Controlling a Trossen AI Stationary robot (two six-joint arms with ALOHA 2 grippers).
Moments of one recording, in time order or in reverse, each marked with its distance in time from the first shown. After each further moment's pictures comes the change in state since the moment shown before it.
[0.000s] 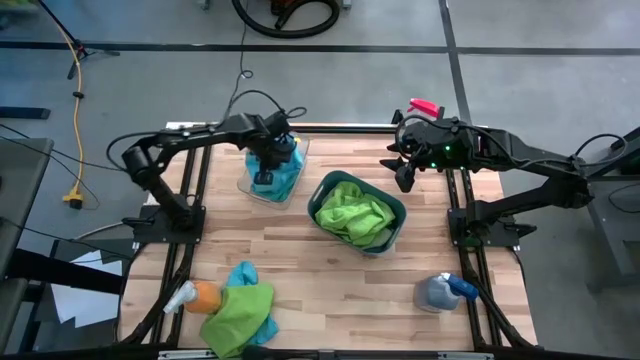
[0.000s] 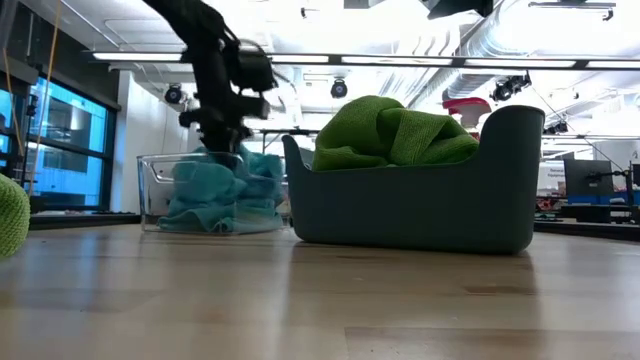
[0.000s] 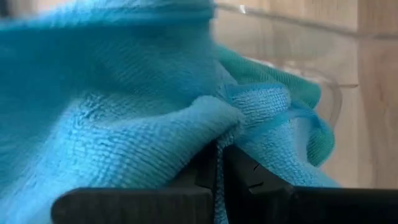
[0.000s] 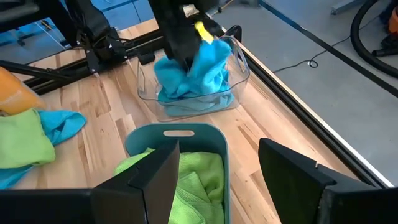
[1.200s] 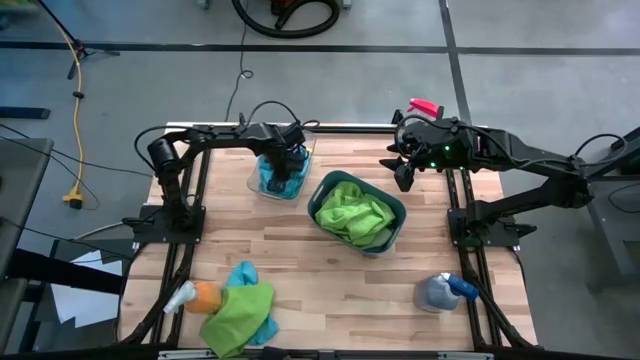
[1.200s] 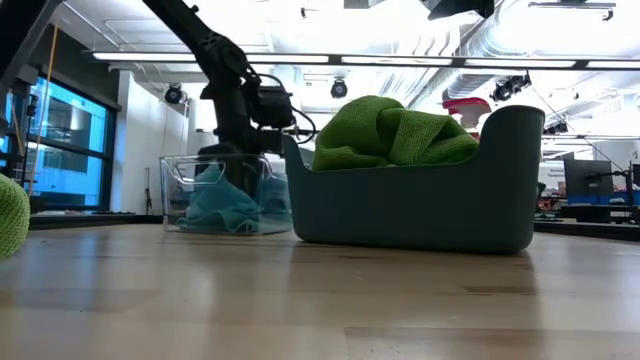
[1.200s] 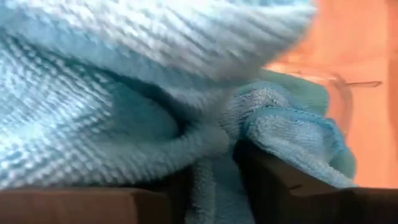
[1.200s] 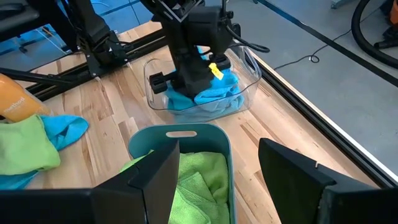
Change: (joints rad) left arm -0.039 0.211 0.006 0.138 0.070 -0.013; right arm 0.000 0.002 0.000 0.000 0.000 0.041
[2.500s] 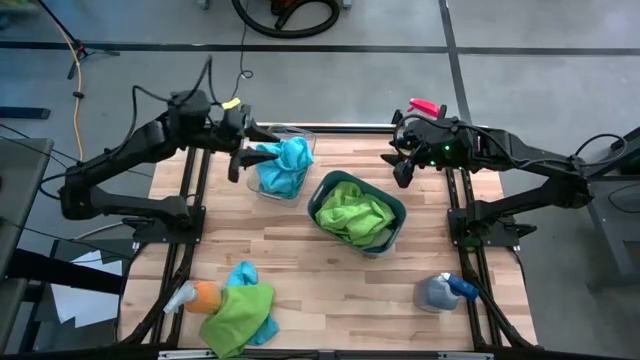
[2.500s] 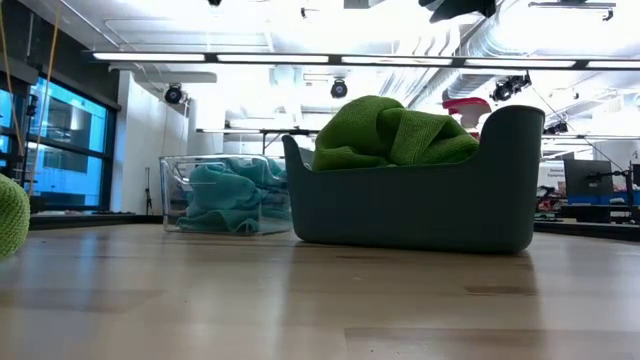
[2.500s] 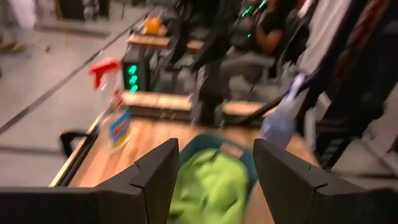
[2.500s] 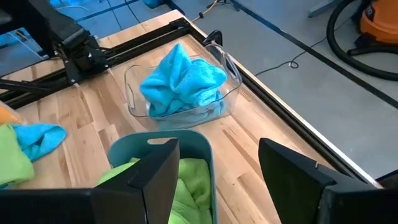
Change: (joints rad) left arm -0.105 -0.832 0.003 0.307 0.314 -0.663; right arm 0.000 0.000 0.000 0.002 0.076 -0.013
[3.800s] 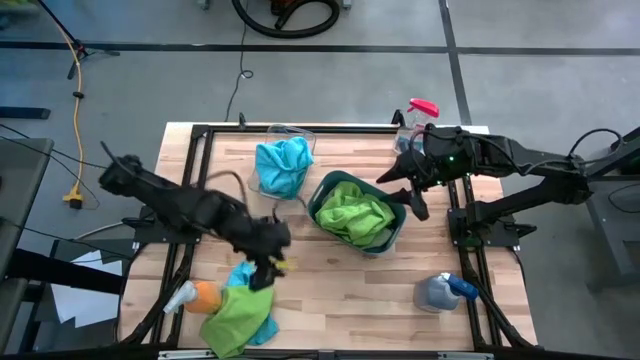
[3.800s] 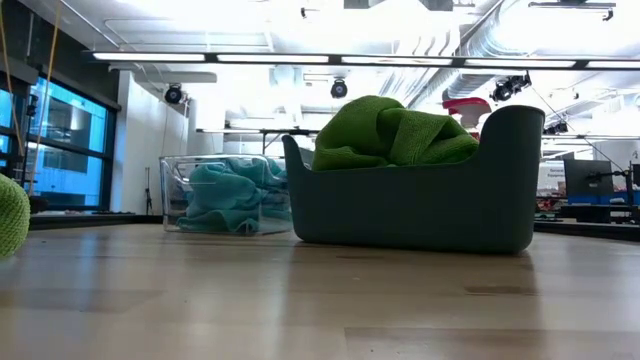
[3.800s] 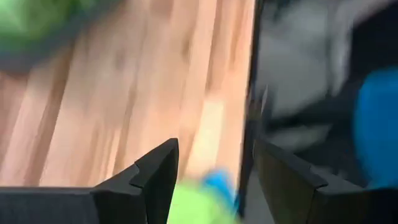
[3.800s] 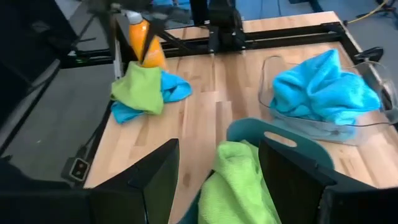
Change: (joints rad) left arm -0.841 0.444 0.257 -0.470 -0.397 -0.689; right arm 0.106 0.001 0.000 0.063 -0.439 -0.222
